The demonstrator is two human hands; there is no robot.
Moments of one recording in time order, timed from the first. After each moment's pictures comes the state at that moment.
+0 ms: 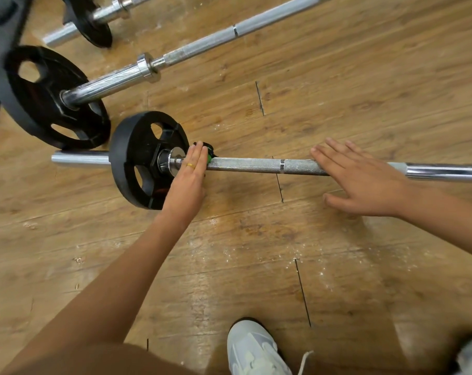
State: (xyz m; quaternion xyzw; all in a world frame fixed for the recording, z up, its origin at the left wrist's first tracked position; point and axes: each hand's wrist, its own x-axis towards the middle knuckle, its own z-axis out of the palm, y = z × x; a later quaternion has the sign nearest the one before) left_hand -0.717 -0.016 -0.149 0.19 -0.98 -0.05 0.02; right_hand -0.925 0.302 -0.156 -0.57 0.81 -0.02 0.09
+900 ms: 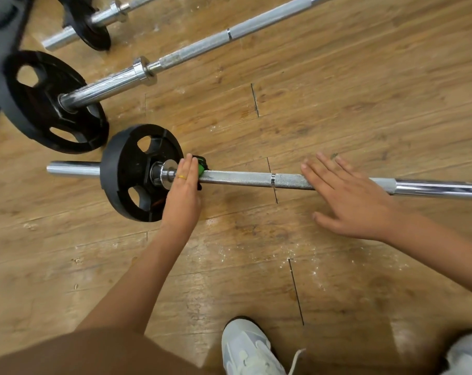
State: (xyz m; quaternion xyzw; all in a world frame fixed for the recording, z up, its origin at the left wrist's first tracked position) left_hand -0.704 0.010 -0.147 0.27 -0.96 -0.08 0.04; right_hand -0.889 0.314 -0.152 -0.56 0.82 -0.01 0.09
